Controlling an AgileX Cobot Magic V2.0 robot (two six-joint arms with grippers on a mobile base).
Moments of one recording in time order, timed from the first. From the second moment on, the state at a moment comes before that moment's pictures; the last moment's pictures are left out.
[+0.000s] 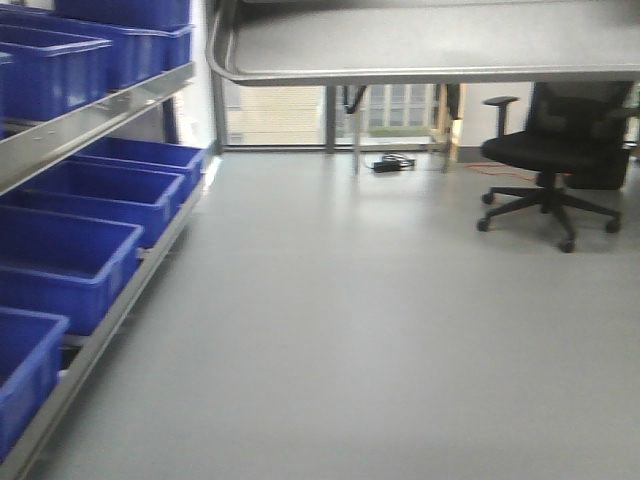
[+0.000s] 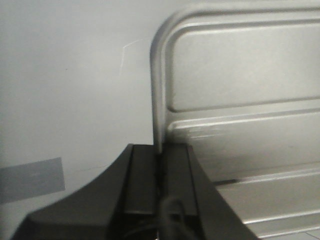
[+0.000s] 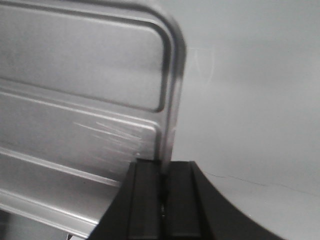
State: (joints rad) left arm -1.01 1.47 -1.51 0.33 1.11 -0.79; right arm 0.36 0.97 -1.07 -0.04 1.05 0.36
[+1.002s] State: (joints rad) left arm -1.01 1.47 -1.51 0.33 1.11 -0.79; right arm 0.36 0.97 -1.07 -0.04 1.05 0.36
